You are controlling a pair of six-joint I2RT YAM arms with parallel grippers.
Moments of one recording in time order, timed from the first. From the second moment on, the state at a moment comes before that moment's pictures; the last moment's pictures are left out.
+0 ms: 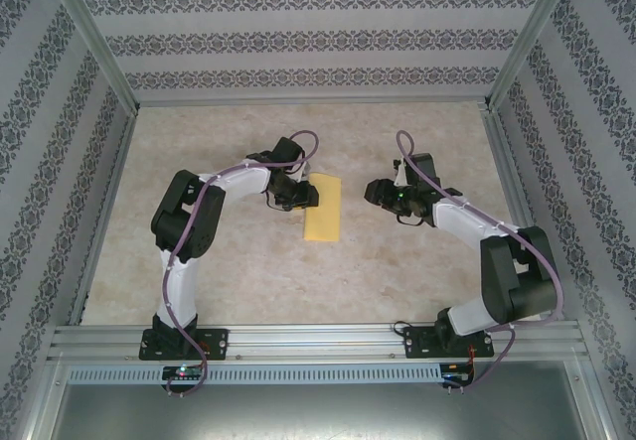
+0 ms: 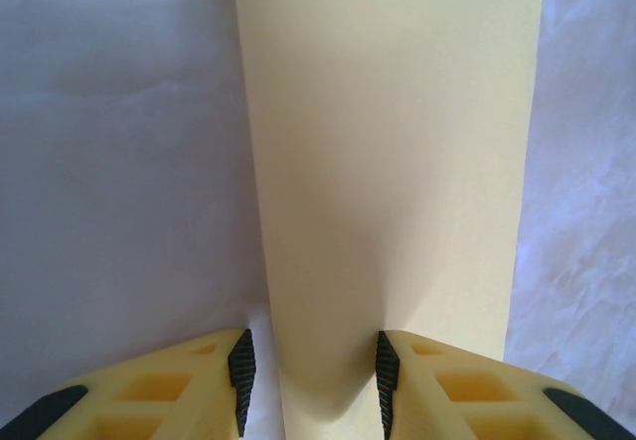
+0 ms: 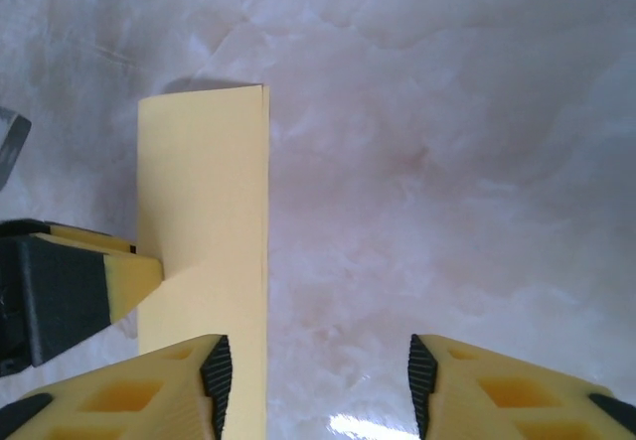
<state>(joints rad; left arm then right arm) -0.47 2.08 1.43 -0.55 0.39 -0.48 0.23 1.47 0.79 -0.18 -0.37 0.59</state>
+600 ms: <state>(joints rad) -0.48 2.10 1.48 -0.61 0.37 -0.47 0.21 1.40 0.73 -0.12 -0.42 0.64</state>
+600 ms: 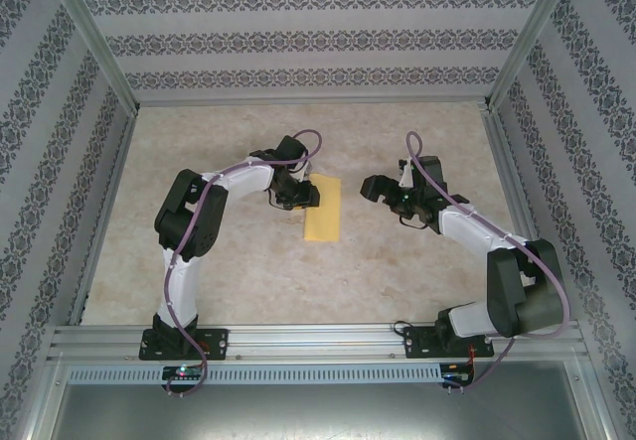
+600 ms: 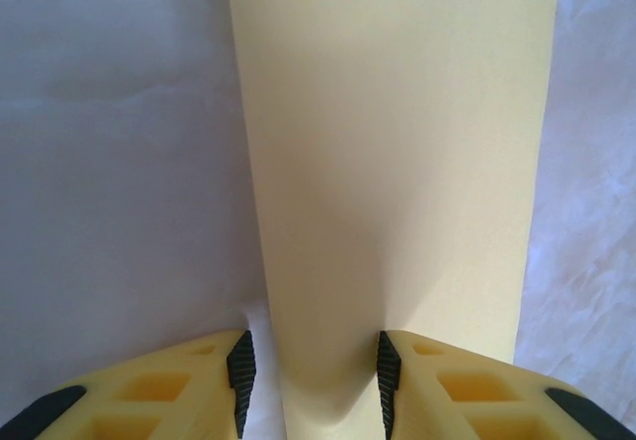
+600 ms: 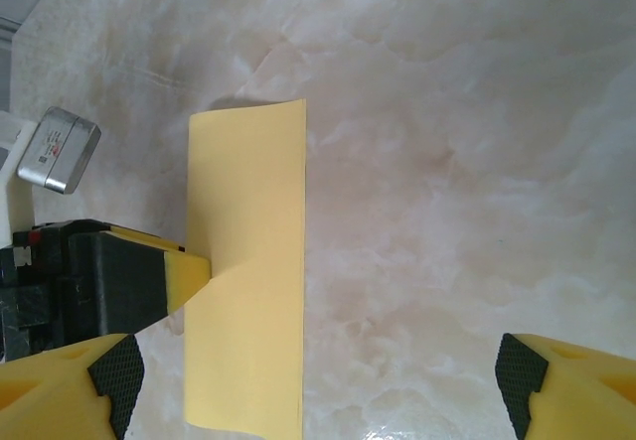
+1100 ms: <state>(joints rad) -0.49 2.11 1.50 -0.64 0.35 -0.47 0.21 1.40 0.73 -0.12 -0.42 0.65</state>
